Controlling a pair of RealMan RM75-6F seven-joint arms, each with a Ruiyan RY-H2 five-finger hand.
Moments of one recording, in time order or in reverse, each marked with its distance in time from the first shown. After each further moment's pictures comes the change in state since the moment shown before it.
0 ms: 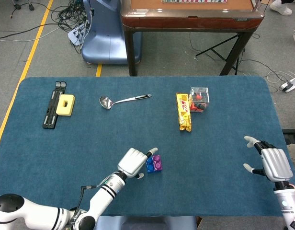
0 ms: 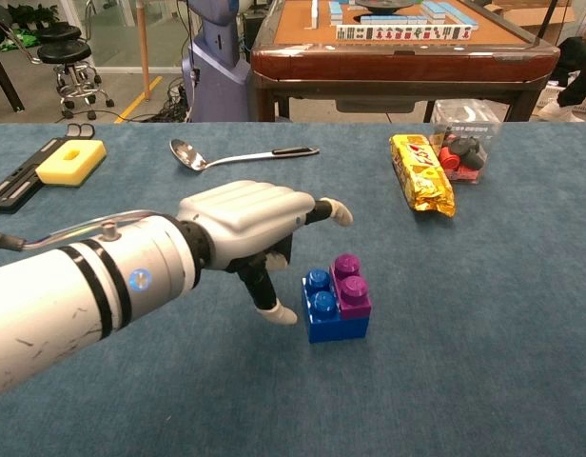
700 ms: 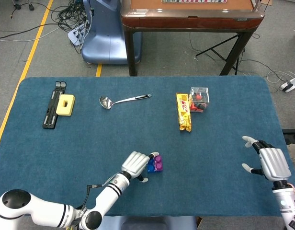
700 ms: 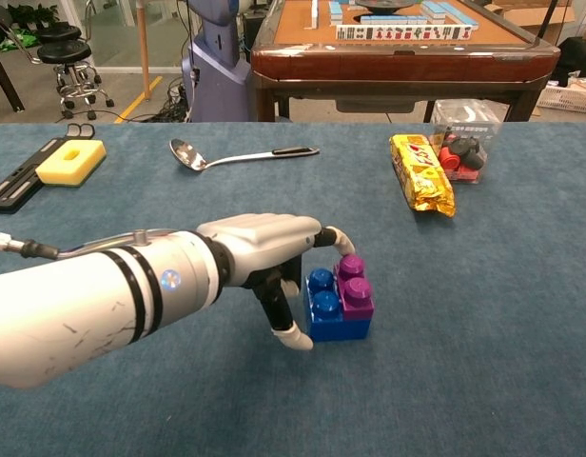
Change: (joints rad) left arm -0.079 -0.035 -0.043 0.014 -0.246 -0.059 -0.055; right arm 0.007 0.001 -0.003 -0.011 0.003 -0.006 -0.009
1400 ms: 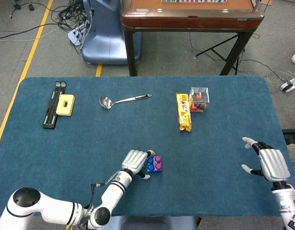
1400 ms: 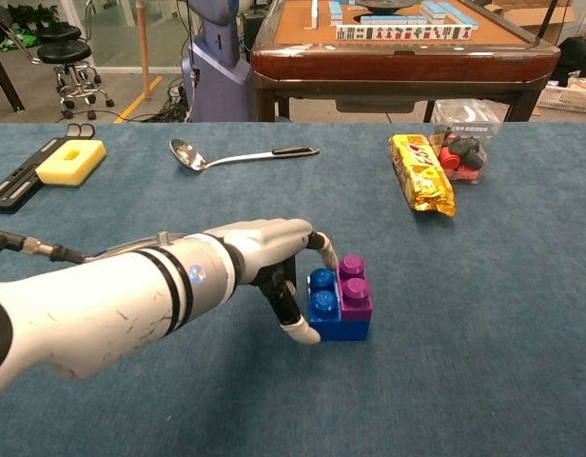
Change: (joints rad) left arm -0.056 -0.064 -0.045 0.059 -0.191 0.070 0.013; right arm 0.000 -0.020 -0.007 0.028 0.002 -0.007 0.021
